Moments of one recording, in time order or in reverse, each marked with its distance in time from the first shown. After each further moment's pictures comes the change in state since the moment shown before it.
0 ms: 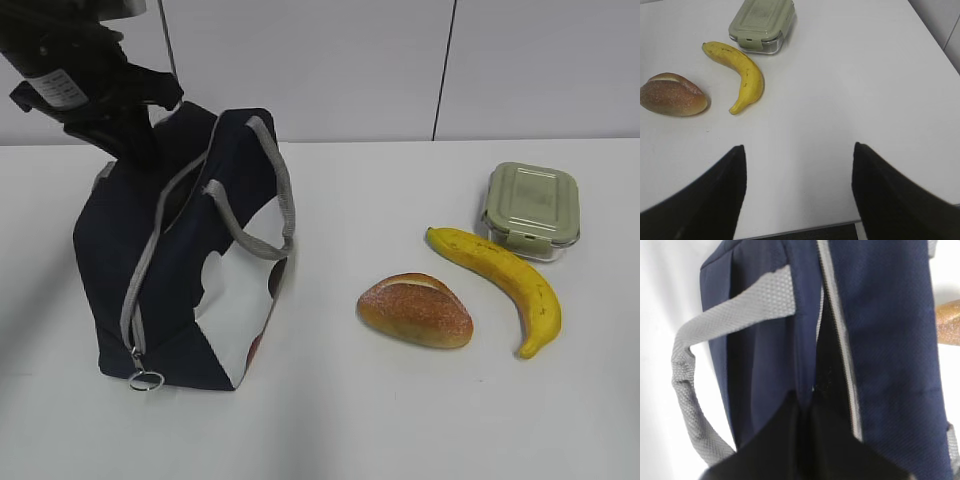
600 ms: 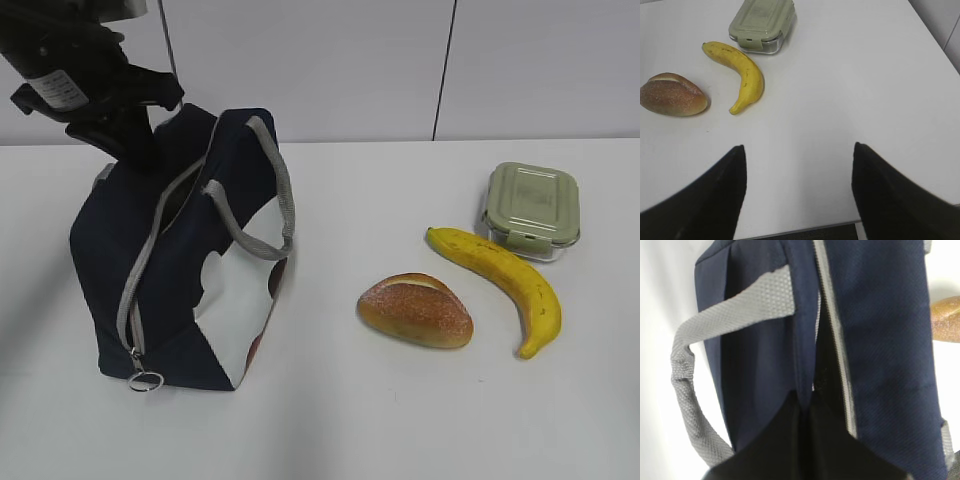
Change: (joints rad) left arm 0.000 0.000 0.000 -0.011 0.013 0.000; right arm 0.000 0.000 0.000 0.000 0.000 0.000
